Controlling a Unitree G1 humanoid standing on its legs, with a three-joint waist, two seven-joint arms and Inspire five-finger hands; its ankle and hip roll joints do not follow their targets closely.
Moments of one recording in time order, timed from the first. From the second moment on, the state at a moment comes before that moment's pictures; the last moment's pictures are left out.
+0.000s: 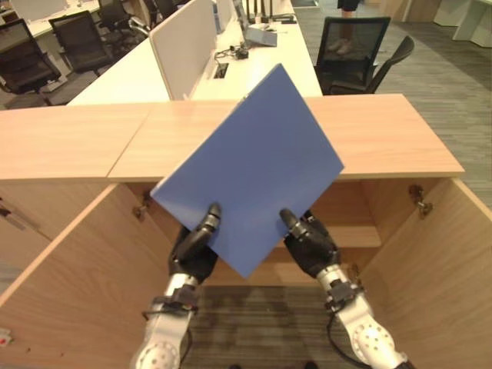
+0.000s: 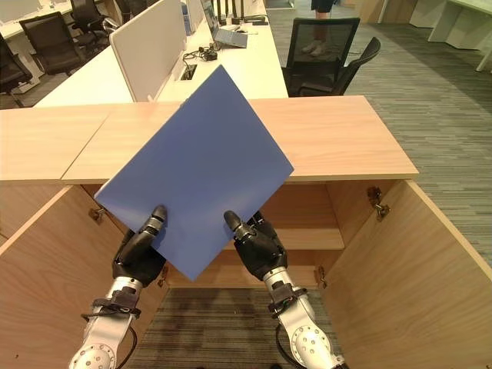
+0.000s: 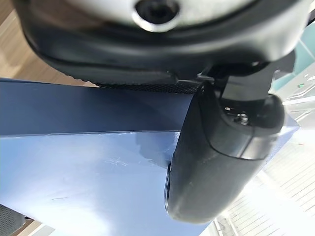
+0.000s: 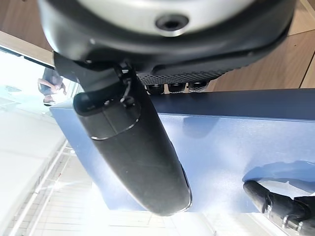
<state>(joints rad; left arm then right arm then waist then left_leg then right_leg) 0.21 0.34 -0.20 -0.23 -1.21 -0.13 -0.05 0.02 -0.28 0.42 -0.08 1.36 -0.13 0.14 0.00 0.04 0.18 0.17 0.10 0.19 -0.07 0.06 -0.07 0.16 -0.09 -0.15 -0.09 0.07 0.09</state>
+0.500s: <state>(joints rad) 0.16 0.41 -0.24 -0.20 -1.21 -0.06 -0.15 0.00 -0.28 0.41 -0.02 1.38 -0.13 0.13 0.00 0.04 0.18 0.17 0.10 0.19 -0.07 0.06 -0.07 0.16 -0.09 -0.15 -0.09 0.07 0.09</state>
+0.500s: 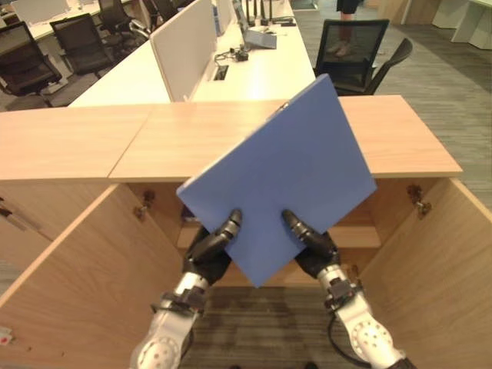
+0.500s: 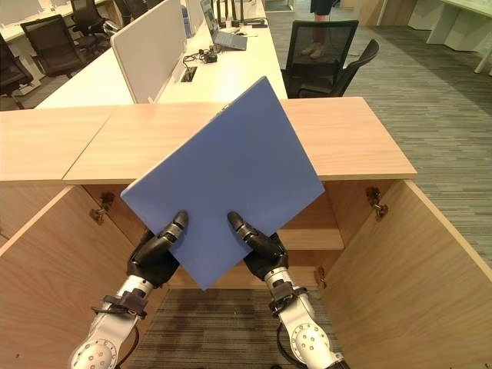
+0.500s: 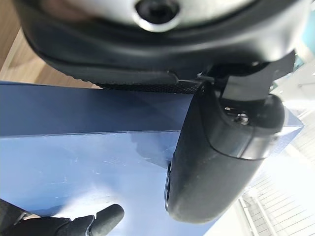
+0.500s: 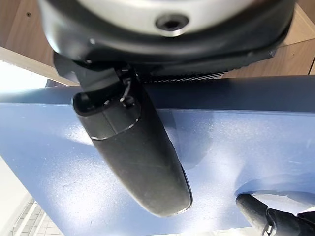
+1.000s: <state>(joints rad) 0.16 0.42 -0.23 -0.18 -1.21 -0.04 -0.16 -0.01 -0.28 0.41 -0.02 1.38 -0.13 0.14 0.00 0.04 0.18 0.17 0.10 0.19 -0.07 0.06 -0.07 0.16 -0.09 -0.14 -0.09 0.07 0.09</state>
